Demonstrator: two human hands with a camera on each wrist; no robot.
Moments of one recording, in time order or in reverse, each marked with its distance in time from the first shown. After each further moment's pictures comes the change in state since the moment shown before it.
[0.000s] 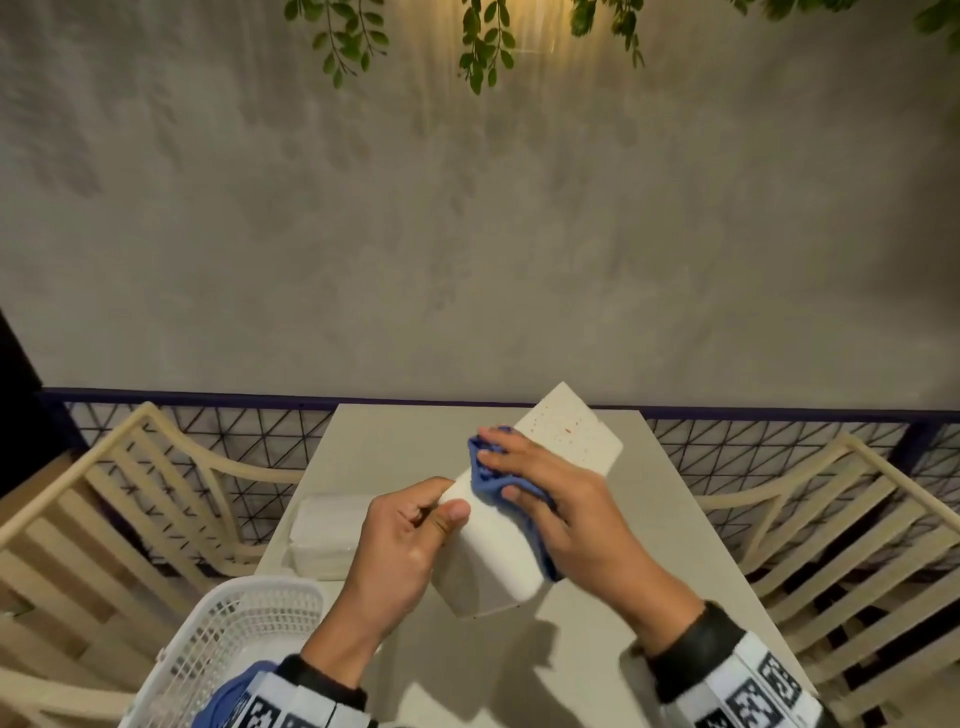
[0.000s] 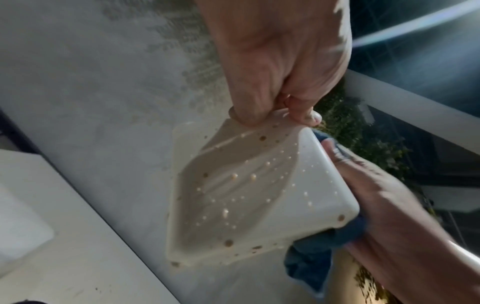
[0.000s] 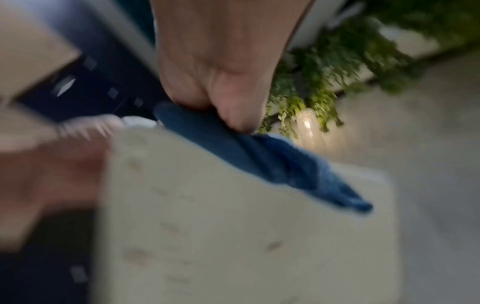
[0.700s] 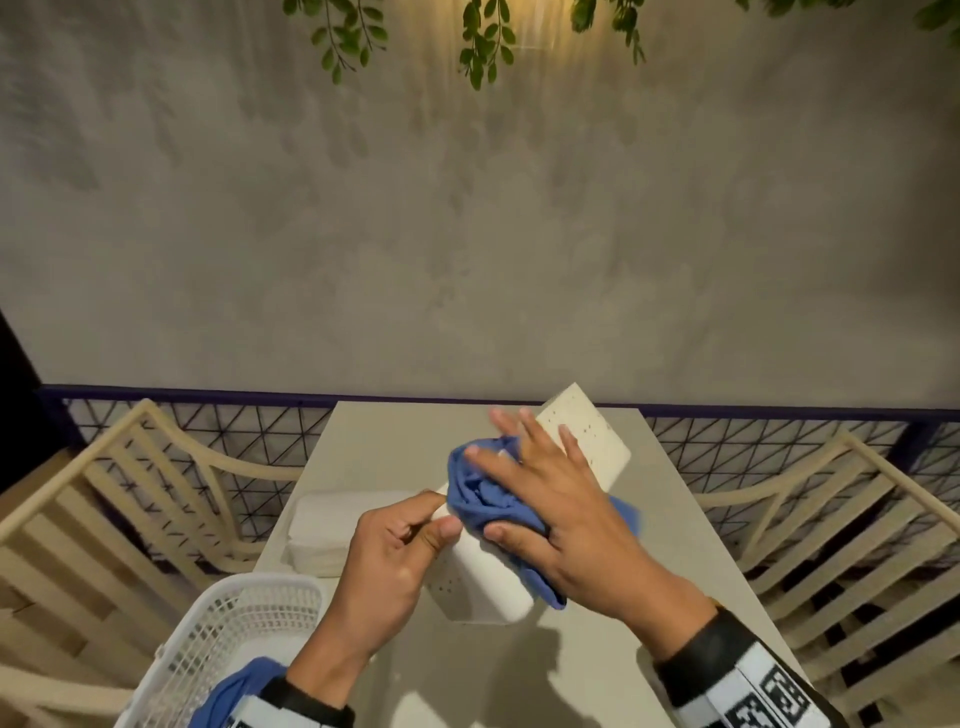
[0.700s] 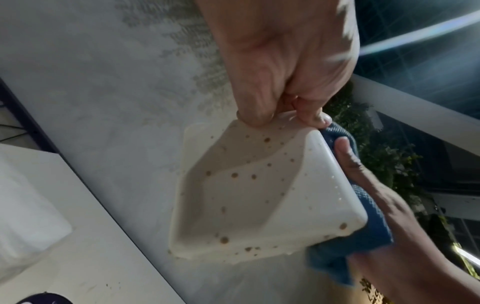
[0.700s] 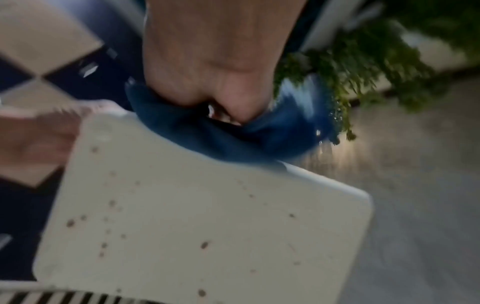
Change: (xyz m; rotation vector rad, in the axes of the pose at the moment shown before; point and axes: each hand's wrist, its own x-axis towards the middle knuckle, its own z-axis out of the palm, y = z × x) left_hand -0.011 -0.005 -0.002 0.009 -0.038 0.040; right_hand -0.001 -0.017 0.000 -0.340 -0.196 0.037
